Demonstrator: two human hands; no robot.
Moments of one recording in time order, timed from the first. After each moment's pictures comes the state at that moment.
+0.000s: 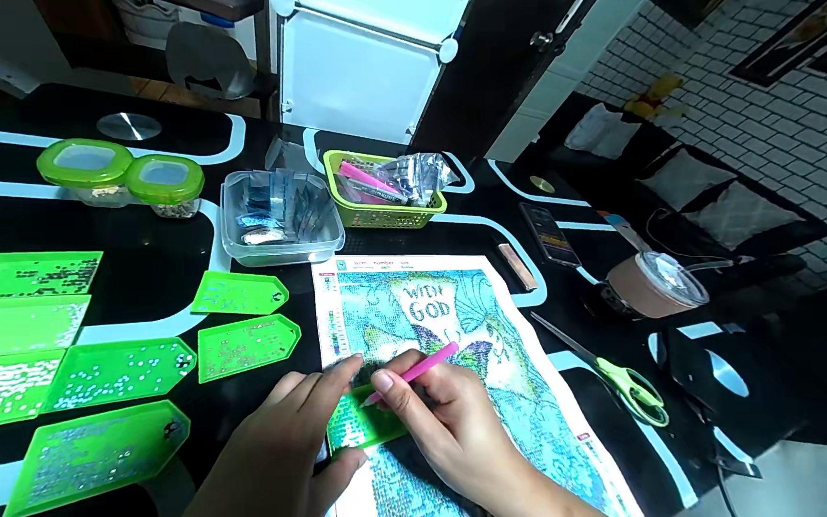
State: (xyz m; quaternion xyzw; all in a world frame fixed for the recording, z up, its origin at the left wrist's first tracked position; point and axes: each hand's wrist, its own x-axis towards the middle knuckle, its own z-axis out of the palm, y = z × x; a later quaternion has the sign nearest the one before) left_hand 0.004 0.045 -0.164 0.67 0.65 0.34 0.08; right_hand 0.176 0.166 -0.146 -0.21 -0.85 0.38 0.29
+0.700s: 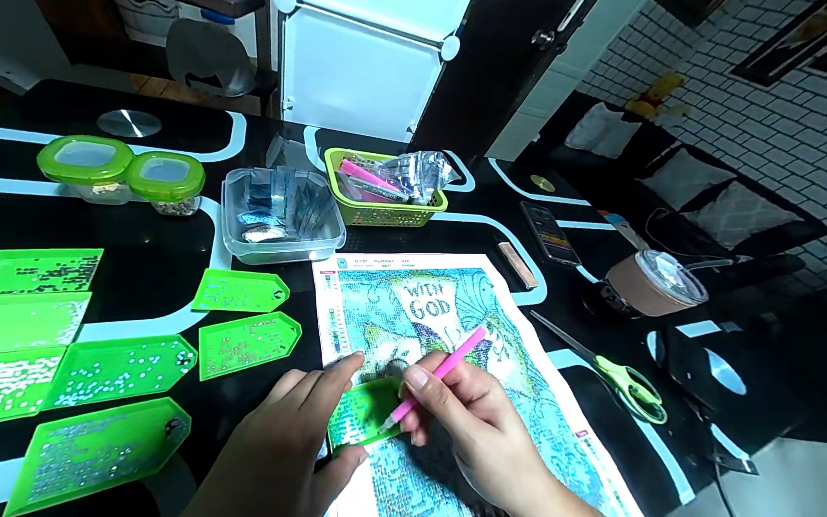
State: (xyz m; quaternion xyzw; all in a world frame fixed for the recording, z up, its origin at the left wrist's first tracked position) left_hand 0.005 0.046 -0.166 0.67 0.66 0.34 0.07; right_hand 0.189 0.157 -0.140 -0.24 -0.70 0.59 0.31
